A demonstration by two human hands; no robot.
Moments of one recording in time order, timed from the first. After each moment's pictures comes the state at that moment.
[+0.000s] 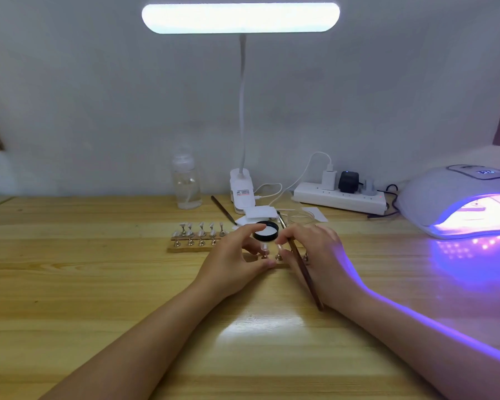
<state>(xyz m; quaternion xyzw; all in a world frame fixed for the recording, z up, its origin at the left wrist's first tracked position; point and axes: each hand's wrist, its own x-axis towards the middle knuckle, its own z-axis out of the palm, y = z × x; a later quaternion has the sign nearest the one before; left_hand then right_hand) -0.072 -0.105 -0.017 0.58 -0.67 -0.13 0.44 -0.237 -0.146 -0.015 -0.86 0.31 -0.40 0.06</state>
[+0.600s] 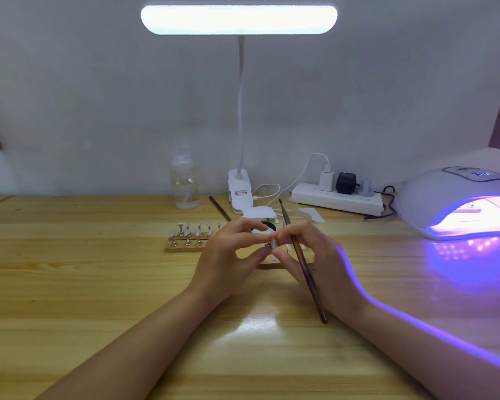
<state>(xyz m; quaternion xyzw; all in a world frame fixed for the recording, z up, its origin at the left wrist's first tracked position) -0.076 -0.100 -0.011 0.47 -0.72 0.02 0.51 -0.238 -0.137 -0.014 -0.82 0.17 -0.52 0.16</state>
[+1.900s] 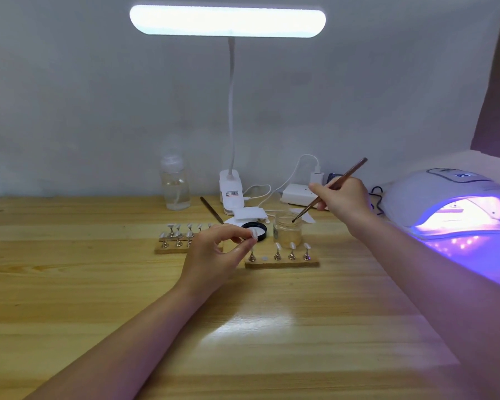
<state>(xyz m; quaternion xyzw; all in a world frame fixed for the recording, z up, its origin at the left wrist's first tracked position) -0.079 -0.094 -0.005 0.52 -0.64 -0.08 0.56 -0.259 -0.223 0.045 -0.65 0.54 -0.47 0.25</state>
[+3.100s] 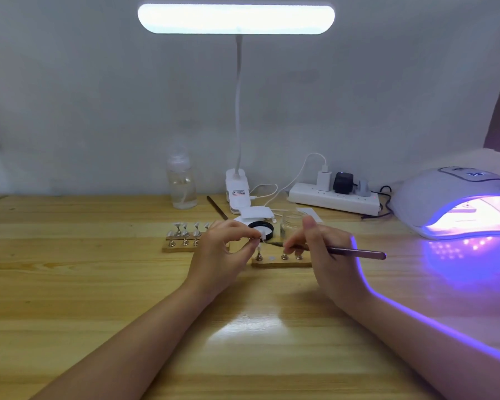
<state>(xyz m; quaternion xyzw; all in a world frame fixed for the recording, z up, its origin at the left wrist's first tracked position) -0.077 -0.103 -0.012 0.54 -0.65 -0.02 0.53 -0.239 -0.140 -0.009 -0.71 0.22 -0.59 0.31</state>
